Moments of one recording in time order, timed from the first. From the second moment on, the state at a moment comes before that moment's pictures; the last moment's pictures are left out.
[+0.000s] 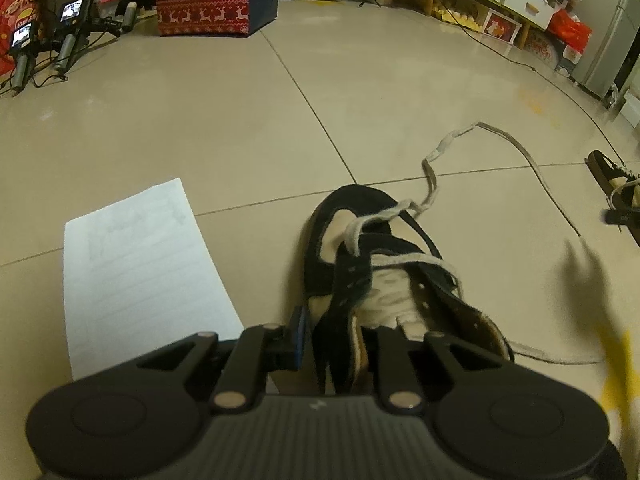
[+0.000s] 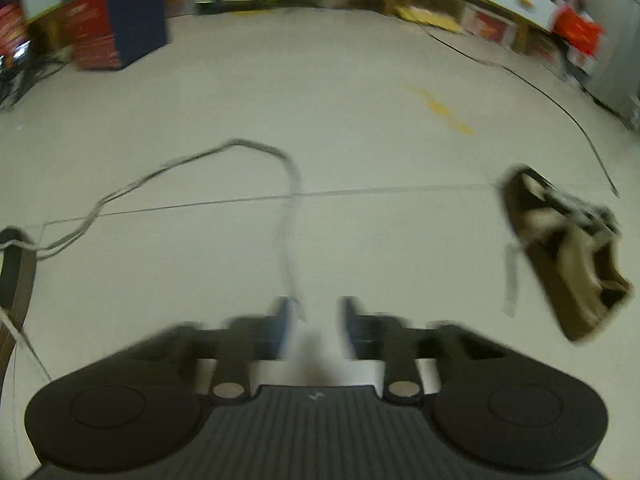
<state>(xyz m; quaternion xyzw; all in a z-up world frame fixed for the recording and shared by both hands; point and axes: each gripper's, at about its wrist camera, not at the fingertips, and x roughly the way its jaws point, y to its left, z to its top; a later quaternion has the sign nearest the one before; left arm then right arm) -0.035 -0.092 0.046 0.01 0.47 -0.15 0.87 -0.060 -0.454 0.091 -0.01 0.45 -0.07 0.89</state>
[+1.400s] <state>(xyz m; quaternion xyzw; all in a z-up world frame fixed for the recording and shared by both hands) -0.049 -0.072 0.065 0.07 0.50 -0.20 0.84 -0.006 -0.240 0.064 -0.34 0.30 0.30 0.84</state>
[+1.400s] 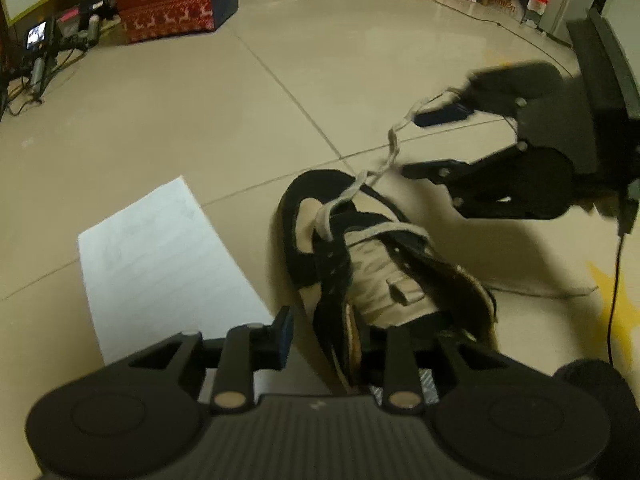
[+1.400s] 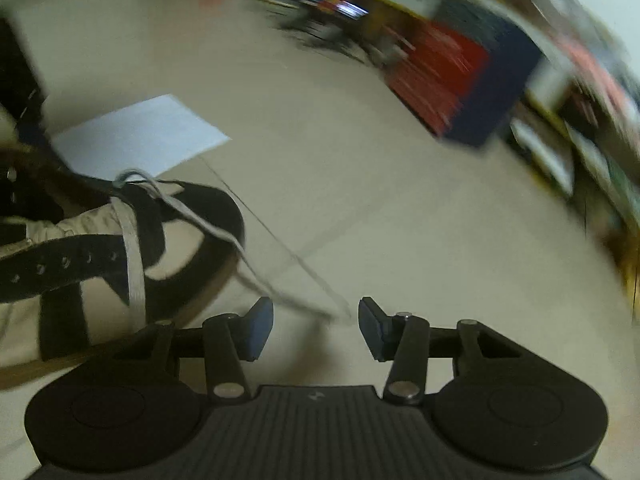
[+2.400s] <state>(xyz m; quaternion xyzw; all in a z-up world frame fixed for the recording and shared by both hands) -0.053 -0.060 0.077 0.17 0.51 -0.21 0.81 -0.044 -0.232 0.105 -0.24 0.24 0.23 0.91</state>
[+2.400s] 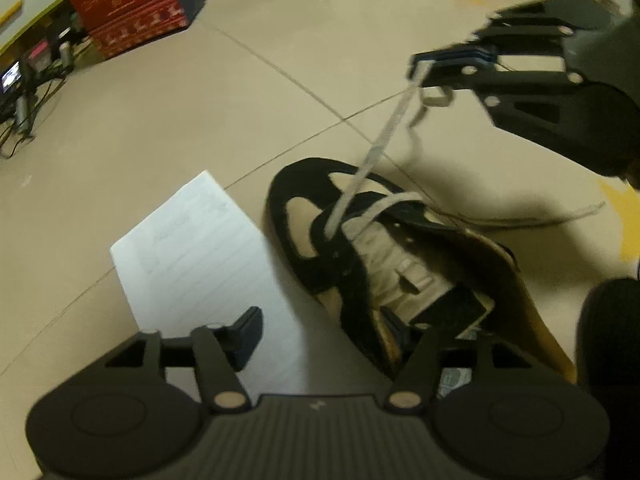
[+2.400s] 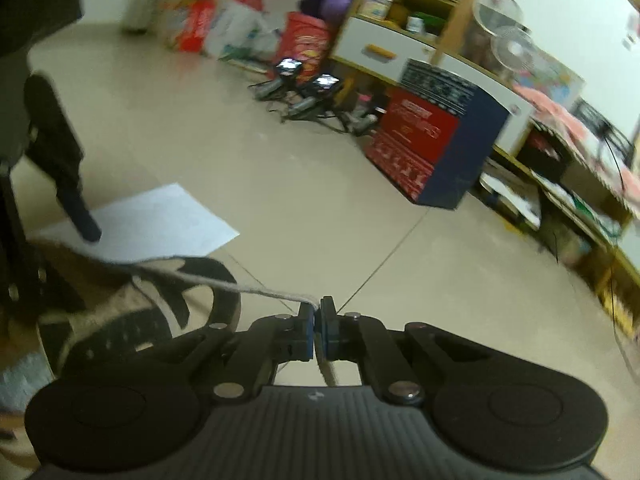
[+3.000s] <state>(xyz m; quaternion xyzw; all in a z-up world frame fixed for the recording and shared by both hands) -0.048 -0.048 0.108 0.13 0.43 -0.22 0.87 -0.033 -0.261 0.124 -0.20 0.12 0.04 0.97</state>
